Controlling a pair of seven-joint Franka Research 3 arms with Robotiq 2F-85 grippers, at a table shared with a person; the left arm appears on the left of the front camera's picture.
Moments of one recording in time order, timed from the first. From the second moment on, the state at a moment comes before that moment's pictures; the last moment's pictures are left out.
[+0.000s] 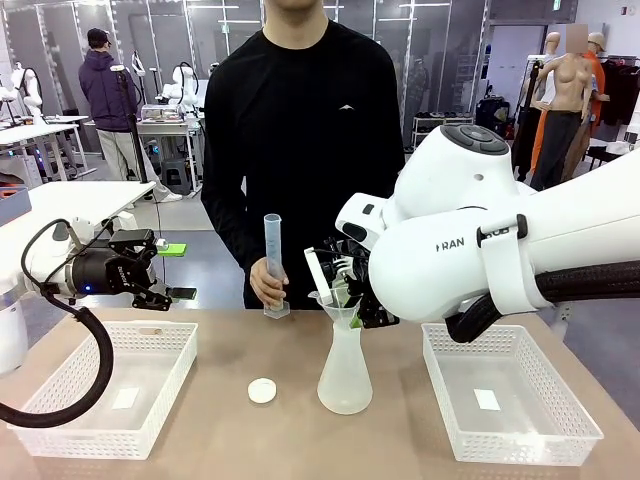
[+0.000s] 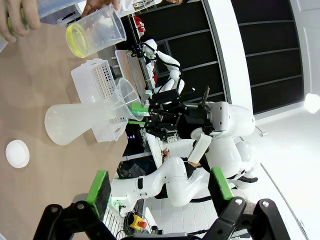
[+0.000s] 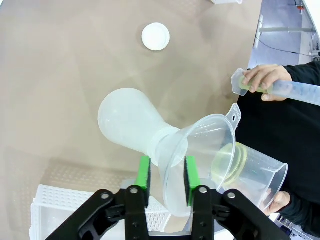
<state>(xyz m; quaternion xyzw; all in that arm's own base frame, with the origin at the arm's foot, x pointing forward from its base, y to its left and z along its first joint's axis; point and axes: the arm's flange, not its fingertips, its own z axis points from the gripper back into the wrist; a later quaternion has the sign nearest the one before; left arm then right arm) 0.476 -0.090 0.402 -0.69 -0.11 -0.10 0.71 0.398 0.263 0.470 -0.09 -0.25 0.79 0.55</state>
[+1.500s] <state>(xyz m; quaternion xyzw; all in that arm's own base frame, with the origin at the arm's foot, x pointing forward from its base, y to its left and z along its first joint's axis) 0.476 -0.090 0.402 -0.69 -0.11 -0.10 0.71 0.398 0.264 0.469 -0.09 -0.24 0.80 0.55</state>
